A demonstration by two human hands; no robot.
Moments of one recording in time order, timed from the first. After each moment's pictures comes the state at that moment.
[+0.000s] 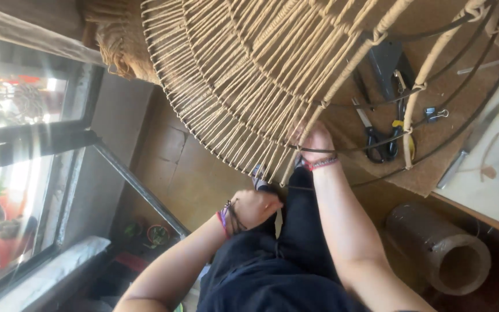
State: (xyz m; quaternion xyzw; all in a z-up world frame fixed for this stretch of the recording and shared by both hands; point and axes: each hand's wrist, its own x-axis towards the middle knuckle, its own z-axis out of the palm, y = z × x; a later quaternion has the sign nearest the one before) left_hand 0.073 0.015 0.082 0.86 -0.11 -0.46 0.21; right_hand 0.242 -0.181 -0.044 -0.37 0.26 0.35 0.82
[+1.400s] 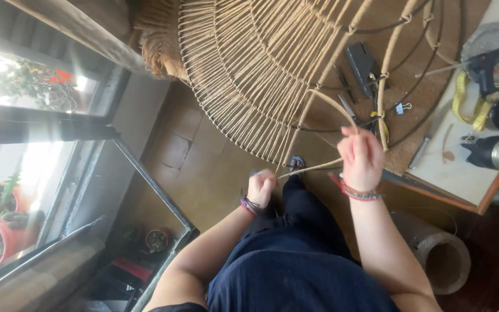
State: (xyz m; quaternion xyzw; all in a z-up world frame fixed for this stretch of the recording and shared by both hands) left_hand 0.016 -0.011 0.140 0.74 0.09 -0.02 0.66; right_hand 0.158 -0.222 0.241 -0.53 -0.04 0.06 0.84
